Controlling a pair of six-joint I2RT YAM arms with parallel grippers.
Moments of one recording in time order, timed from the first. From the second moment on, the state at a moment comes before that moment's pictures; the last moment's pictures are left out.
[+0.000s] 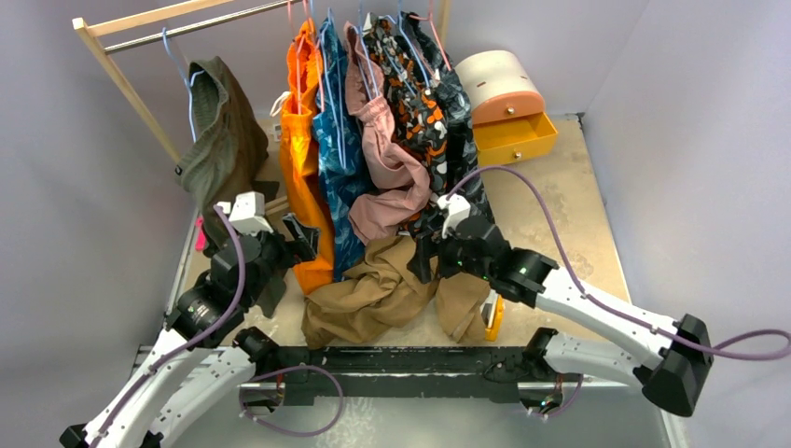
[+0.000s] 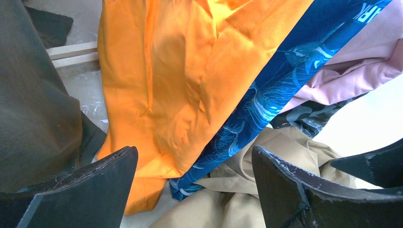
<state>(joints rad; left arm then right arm) -0.61 0.51 0.74 -0.57 -0.38 -0.58 0.87 0.99 0.78 -0.37 0.07 0.45</state>
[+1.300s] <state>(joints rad) -0.61 0.47 0.99 -0.58 -0.29 -0.58 0.96 0.79 1.19 -0.36 0.01 0.36</state>
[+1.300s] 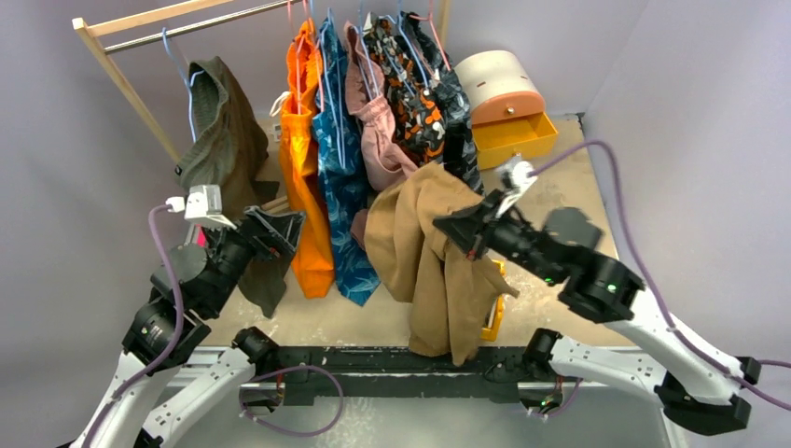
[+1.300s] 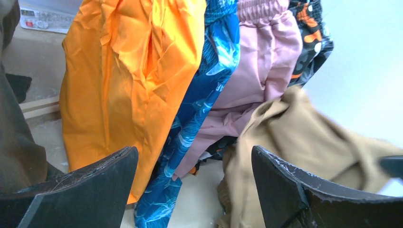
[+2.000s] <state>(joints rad) -0.61 0.45 0.80 -0.61 -0.30 -0.58 0.96 0.91 1.04 -0.60 0.06 0.36</state>
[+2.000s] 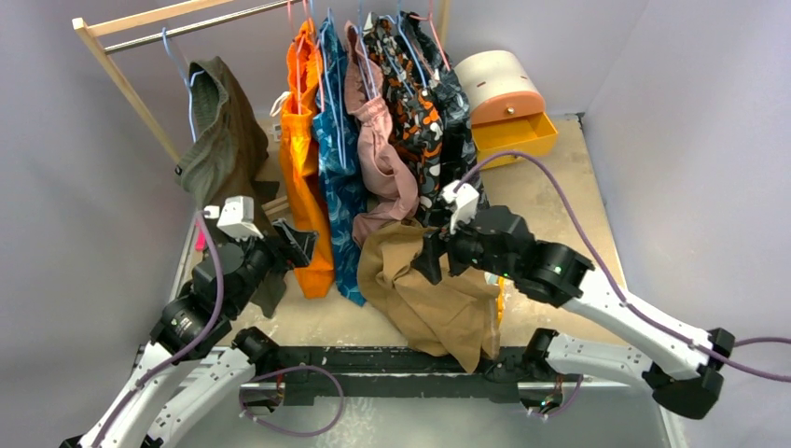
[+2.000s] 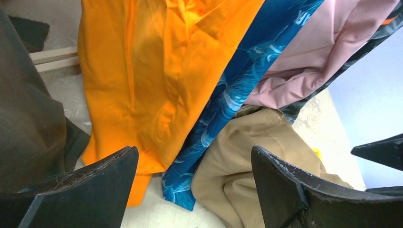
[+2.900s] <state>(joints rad) -0.61 0.38 0.76 -0.62 -0.39 -0.60 1.12 1.20 1.21 -0.50 -0.12 0.25</state>
